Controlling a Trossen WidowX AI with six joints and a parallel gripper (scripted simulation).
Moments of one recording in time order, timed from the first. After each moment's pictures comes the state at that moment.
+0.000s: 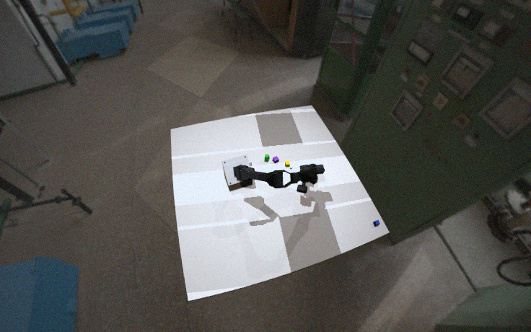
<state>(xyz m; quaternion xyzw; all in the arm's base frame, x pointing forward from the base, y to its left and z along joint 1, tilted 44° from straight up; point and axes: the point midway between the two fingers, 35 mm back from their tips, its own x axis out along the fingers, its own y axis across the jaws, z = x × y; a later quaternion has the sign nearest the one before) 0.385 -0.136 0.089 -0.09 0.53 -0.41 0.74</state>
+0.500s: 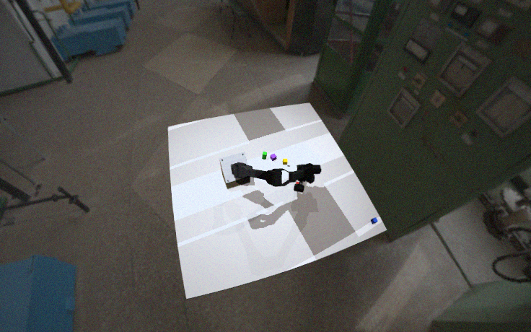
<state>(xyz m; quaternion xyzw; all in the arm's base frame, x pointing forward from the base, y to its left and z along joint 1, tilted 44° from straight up) 0.386 -0.151 0.074 -0.09 0.53 -0.41 0.74</state>
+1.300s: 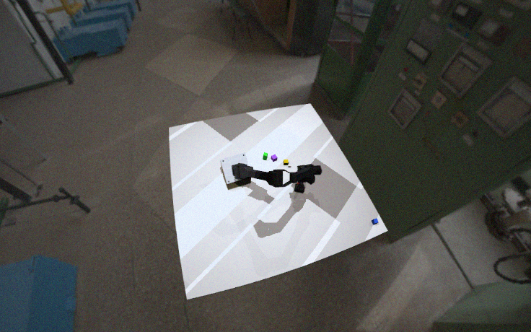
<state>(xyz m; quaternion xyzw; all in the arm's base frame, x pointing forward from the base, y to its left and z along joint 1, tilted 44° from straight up) 0.386 -0.151 0.071 -0.09 0.53 -0.41 0.73</state>
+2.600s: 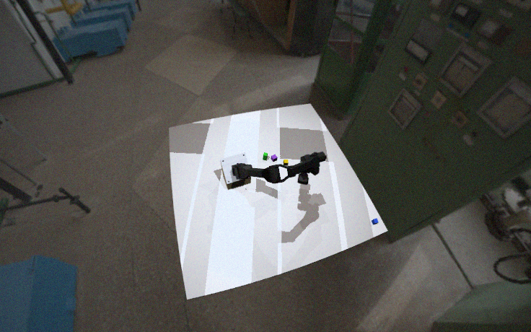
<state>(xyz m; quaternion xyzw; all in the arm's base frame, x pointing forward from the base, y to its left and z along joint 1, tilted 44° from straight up) 0.377 -0.078 0.141 -0.09 0.54 -0.41 0.73</state>
